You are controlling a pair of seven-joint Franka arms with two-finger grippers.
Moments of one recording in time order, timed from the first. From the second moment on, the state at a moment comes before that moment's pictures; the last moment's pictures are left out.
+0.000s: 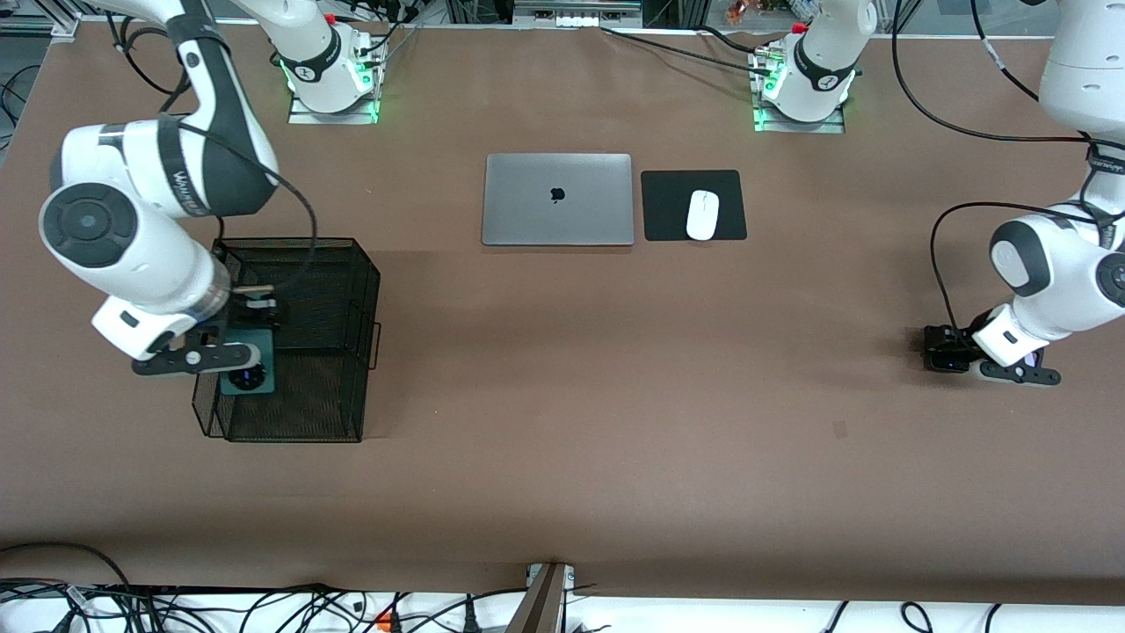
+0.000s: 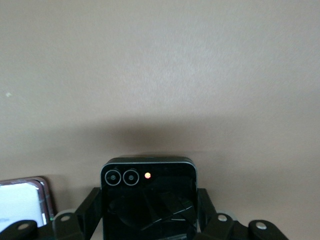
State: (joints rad) left arm 0.33 0.57 0.00 -1.90 -0.02 2.48 0.46; right arm 0.15 0.31 0.02 -1.64 -0.19 1.91 0.09
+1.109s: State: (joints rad) left arm -0.16 0.58 -0.02 -1.83 -0.02 2.44 -0.15; right arm 0.15 0.01 -0.15 -2.28 -0.07 2.33 0.04
